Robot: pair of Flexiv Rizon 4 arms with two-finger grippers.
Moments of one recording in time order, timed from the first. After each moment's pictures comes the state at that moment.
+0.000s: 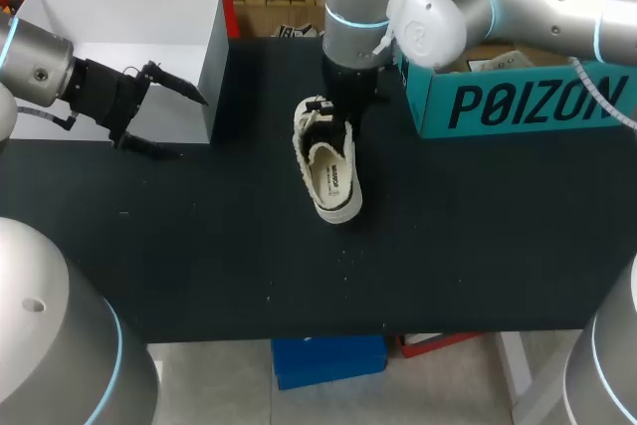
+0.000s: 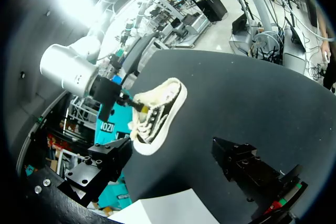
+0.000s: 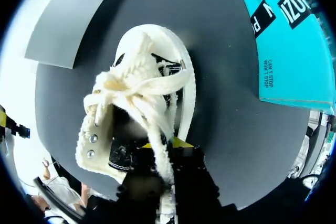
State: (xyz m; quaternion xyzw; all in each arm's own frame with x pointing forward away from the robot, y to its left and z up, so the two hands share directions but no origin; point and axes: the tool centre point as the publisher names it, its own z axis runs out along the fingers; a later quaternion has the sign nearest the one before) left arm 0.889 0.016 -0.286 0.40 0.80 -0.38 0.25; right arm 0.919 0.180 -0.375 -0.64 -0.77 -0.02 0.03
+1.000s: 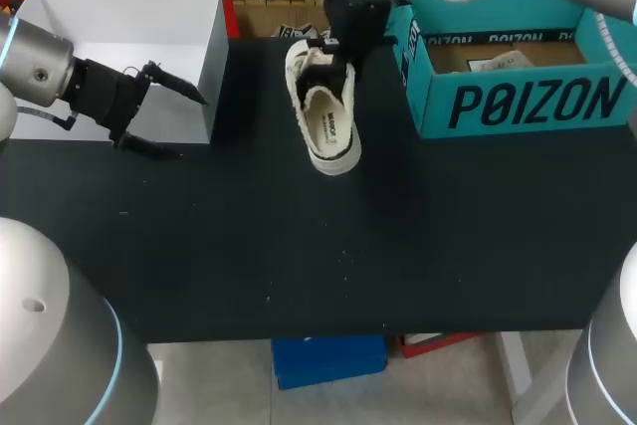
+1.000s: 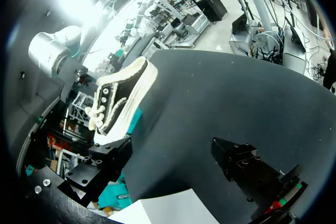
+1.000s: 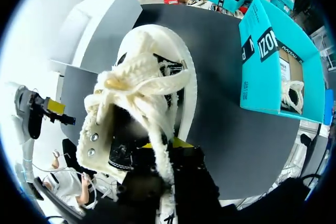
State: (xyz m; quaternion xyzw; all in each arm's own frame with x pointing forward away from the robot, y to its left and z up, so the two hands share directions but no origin) left arm 0.889 0.016 -0.286 0.40 0.80 -0.38 0.25; right arm 0.927 0.190 -0.254 -0.61 -0.78 -0.07 0.06
